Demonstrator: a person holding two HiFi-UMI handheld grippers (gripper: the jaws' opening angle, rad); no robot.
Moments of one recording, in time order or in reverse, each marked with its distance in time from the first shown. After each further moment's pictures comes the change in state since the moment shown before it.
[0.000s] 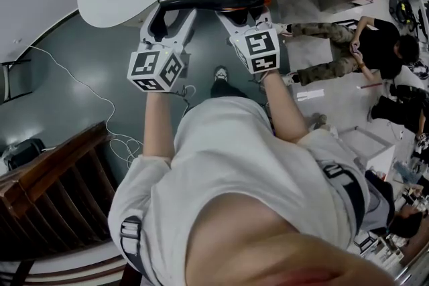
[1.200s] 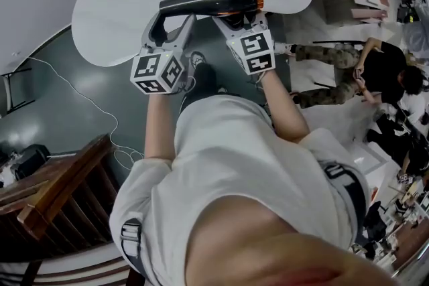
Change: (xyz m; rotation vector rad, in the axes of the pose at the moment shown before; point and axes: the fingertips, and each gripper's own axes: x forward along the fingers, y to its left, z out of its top) left arm 0.187 0.116 -0.004 -0.044 0.092 0.077; right arm 0.189 -0.112 -0.013 0.041 0.094 0.070
